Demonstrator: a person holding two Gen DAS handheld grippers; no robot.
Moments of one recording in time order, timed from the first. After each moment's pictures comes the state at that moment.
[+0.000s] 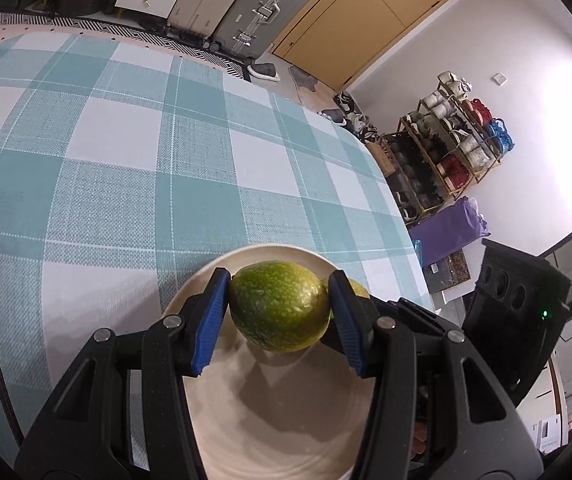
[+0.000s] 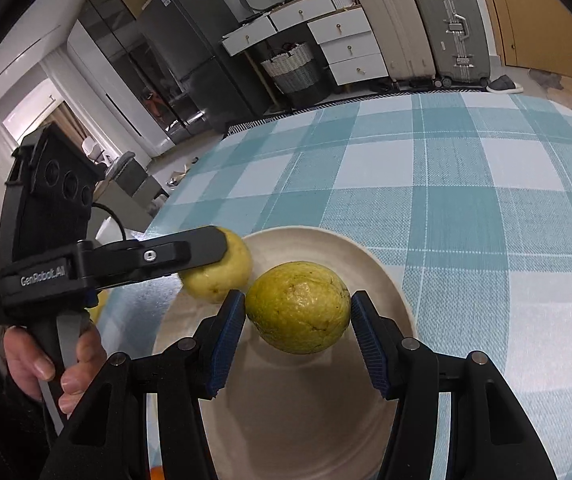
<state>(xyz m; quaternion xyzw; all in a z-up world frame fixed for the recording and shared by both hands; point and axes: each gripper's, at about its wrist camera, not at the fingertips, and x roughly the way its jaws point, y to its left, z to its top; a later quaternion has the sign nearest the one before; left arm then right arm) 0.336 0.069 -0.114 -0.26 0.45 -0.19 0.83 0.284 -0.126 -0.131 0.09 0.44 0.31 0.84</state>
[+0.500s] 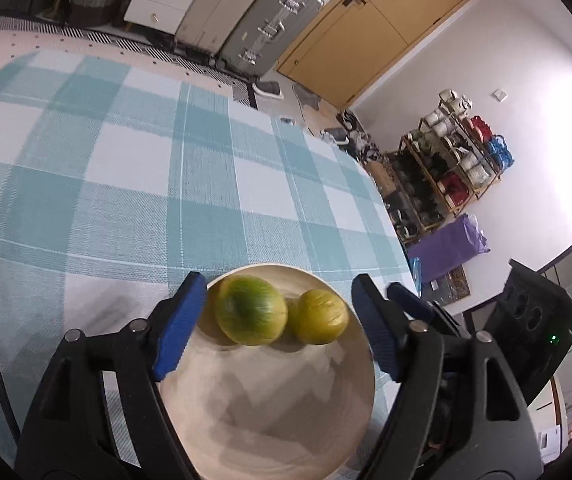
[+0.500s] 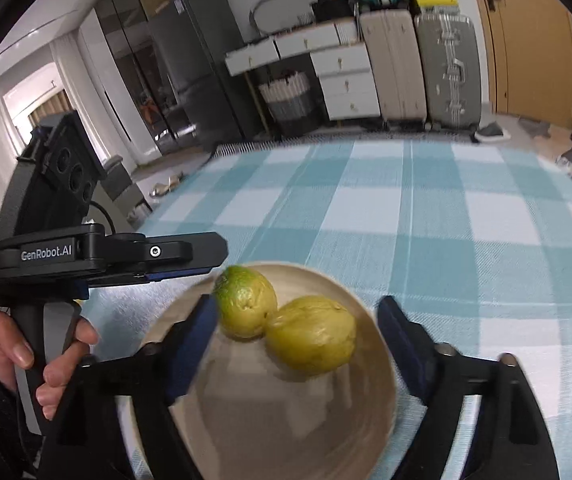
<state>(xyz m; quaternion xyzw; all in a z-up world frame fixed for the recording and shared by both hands) 0.320 0.078 -0.092 -0.27 0.42 -0.16 0.85 0.275 -0.126 -0.110 0.04 0.37 0.28 0.88</state>
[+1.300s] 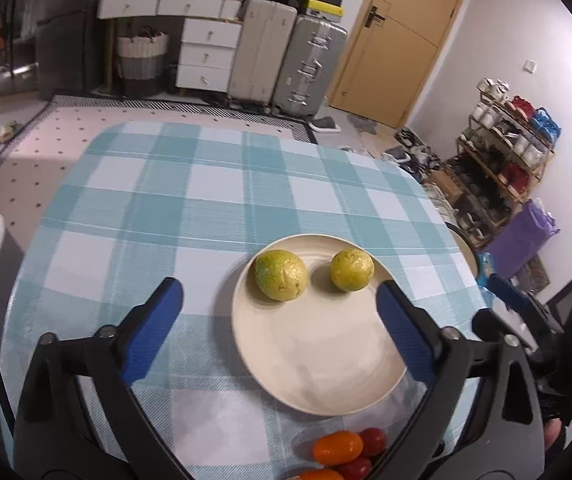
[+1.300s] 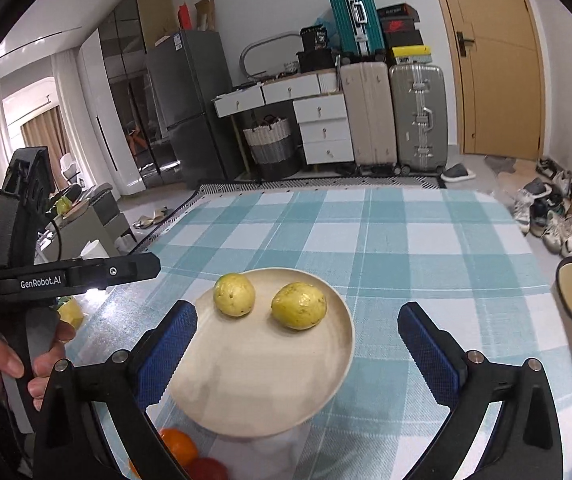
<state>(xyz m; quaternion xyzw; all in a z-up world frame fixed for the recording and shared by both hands) 0.189 0.072 -0.026 -0.14 0.37 -0.03 0.92 0.180 -0.162 -0.061 0.03 0.30 0.23 0.93</state>
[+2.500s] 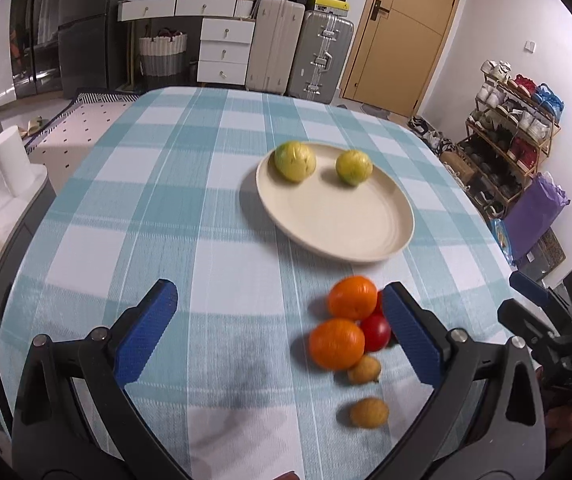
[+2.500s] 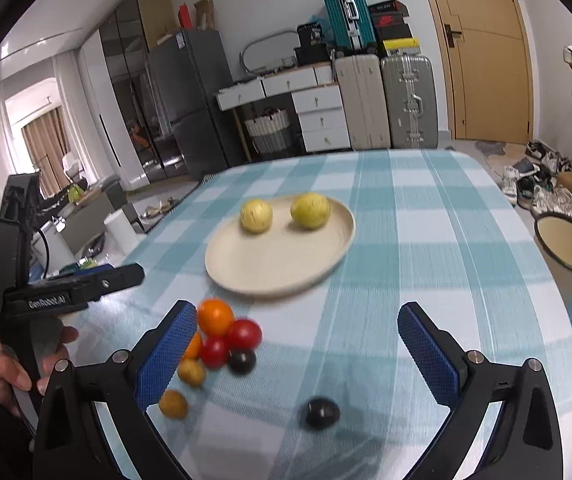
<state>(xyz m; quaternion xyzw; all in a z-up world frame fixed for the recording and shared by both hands) 0.036 0.046 -0.067 -0.11 0.39 -0.01 0.92 0.046 -0.193 -0.090 0.04 0.32 0.23 0.92</state>
